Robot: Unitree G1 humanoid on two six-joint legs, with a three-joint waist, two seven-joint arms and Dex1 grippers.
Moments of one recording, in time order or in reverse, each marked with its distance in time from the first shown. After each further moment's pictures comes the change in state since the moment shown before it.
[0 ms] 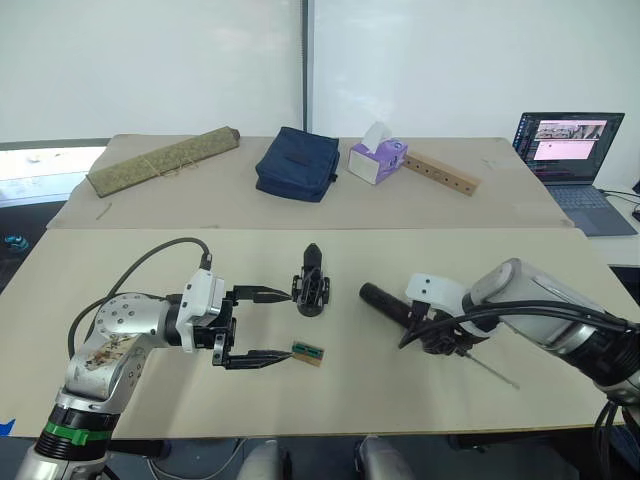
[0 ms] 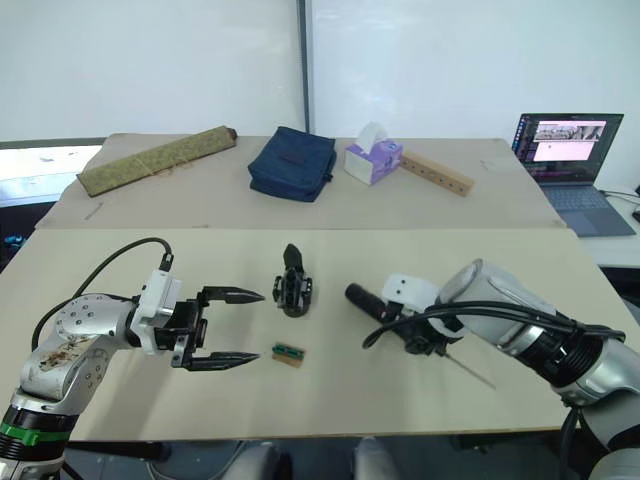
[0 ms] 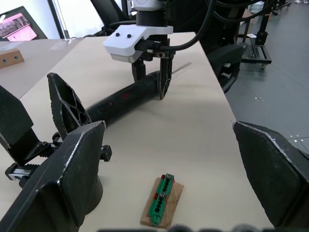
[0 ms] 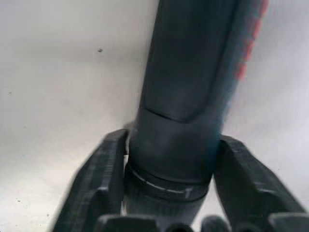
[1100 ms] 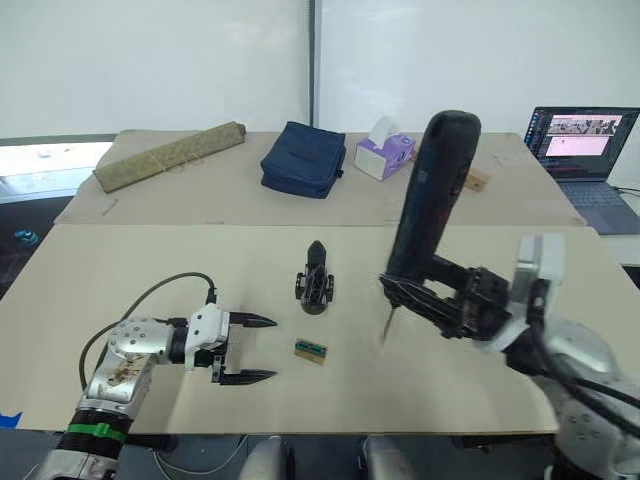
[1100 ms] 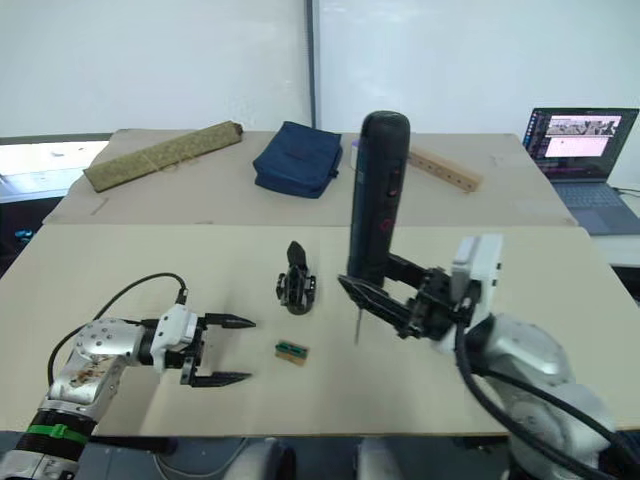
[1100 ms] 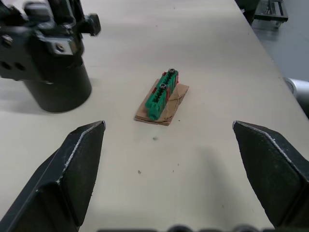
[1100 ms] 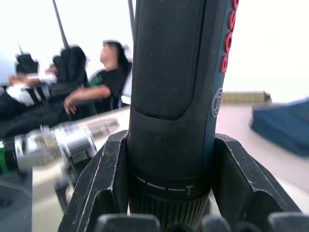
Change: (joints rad) left arm 0.003 -0.092 -0.101 0.381 0.244 -0.321 -0.066; right arm 0.651 0.701 -0.975 -0.476 0.460 -0.599 -0.175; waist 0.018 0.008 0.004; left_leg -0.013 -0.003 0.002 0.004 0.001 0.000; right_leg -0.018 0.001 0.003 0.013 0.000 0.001
